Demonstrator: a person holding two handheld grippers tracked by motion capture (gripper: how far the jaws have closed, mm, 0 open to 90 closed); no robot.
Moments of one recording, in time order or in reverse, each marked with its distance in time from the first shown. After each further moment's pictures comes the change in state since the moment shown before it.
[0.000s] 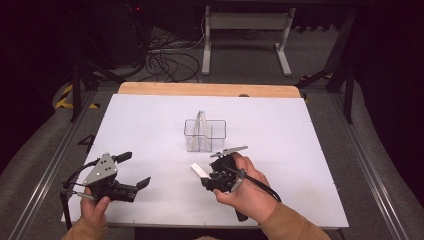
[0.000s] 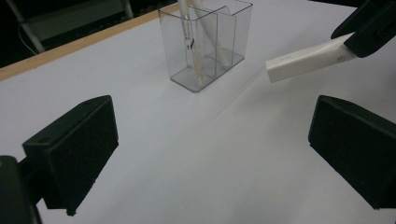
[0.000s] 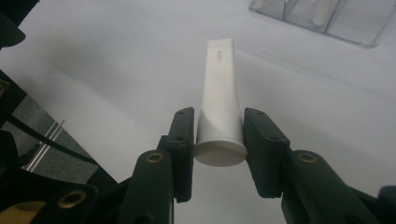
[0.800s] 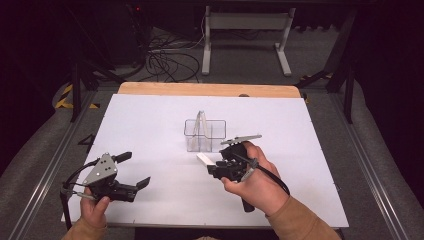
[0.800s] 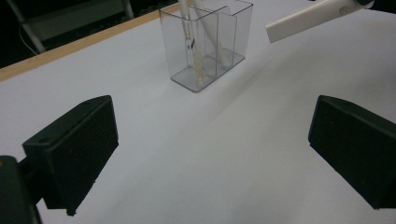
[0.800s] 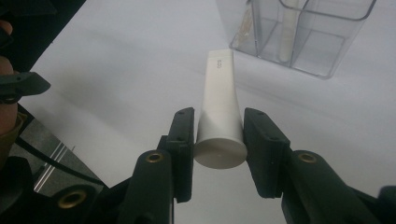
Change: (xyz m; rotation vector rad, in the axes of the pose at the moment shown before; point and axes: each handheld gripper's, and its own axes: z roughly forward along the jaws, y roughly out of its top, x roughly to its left) left arm 0.000 0.000 0.000 0.000 0.001 0.000; right arm -0.012 0.018 -0.030 -0.075 -0.009 0.040
